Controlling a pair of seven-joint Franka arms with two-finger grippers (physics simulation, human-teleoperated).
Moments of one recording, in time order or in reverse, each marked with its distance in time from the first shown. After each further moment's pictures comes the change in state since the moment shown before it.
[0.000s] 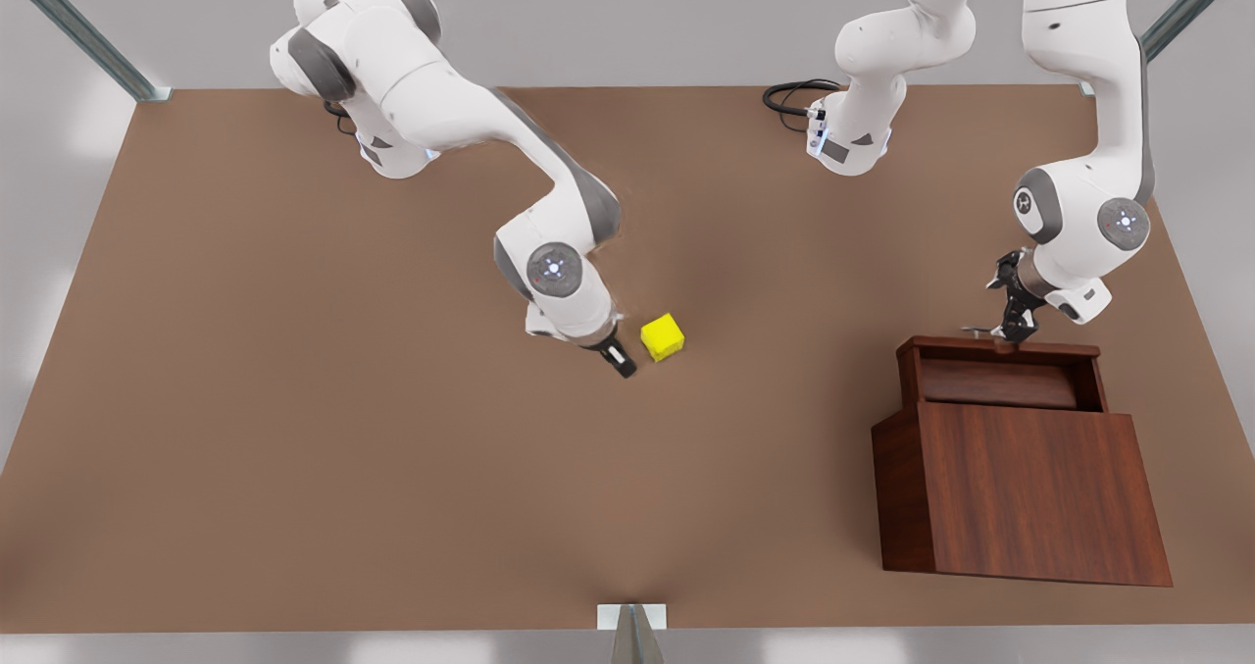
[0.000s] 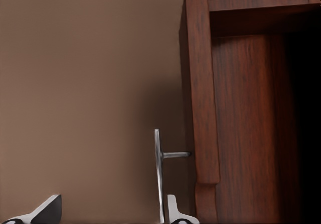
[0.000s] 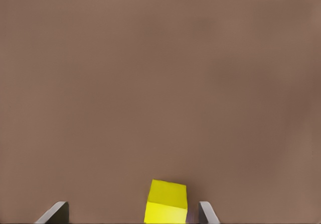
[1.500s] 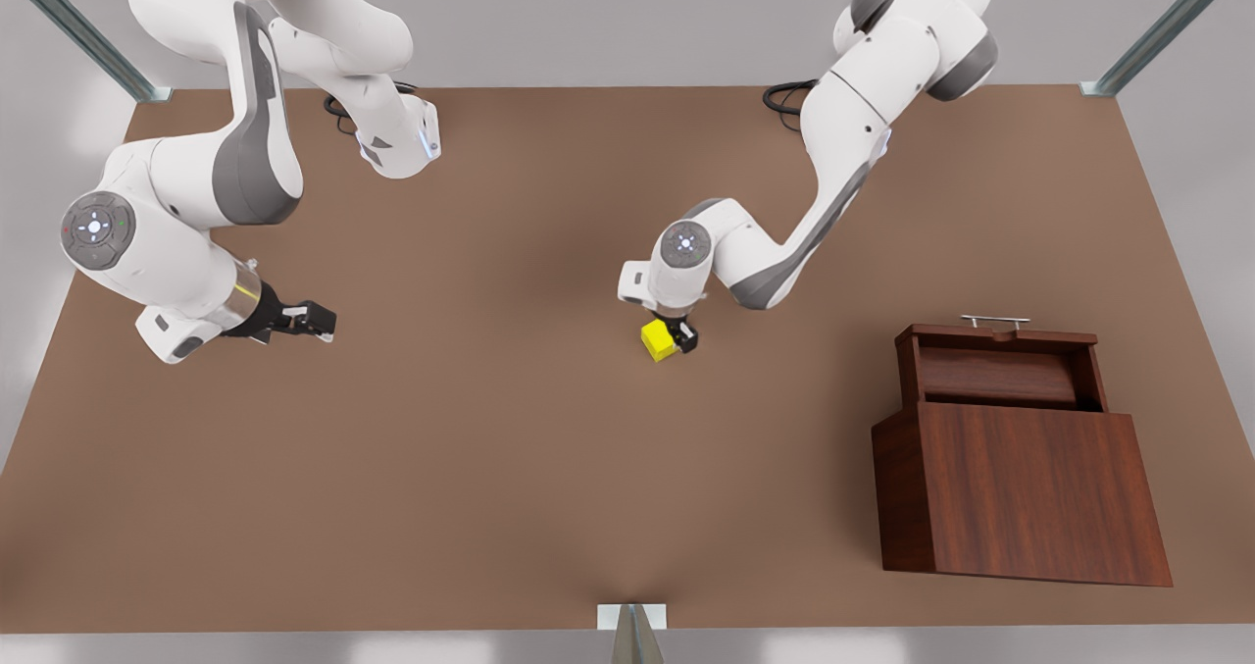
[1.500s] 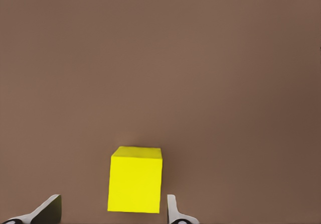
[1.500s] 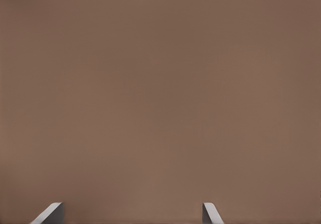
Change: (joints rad) left arm -0.492 0.571 -0.583 0.610 0.235 -0.088 1.298; right arm -0.503 -0.354 0.033 -0.168 -0.086 -0.301 -1.221
